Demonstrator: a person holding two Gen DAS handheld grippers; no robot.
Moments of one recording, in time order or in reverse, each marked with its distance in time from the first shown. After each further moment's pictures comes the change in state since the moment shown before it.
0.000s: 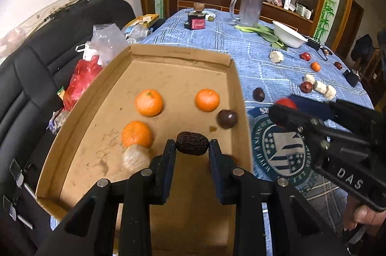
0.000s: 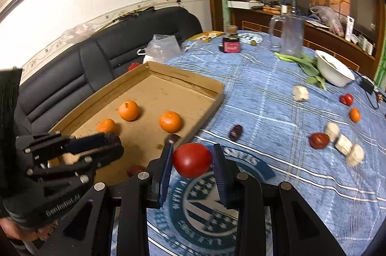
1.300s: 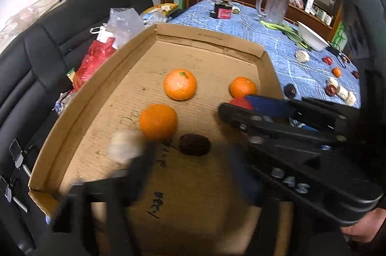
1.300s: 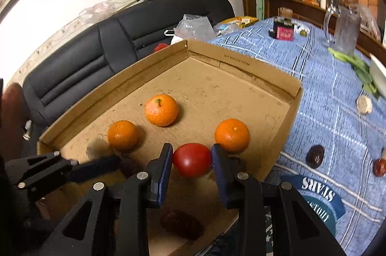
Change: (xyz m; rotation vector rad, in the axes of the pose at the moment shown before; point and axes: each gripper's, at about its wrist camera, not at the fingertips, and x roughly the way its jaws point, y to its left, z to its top) left arm 0.020 0.032 -0.010 -0.099 0.021 0.059; right arm 0.082 0.037 0.013 -0.031 0.104 0.140
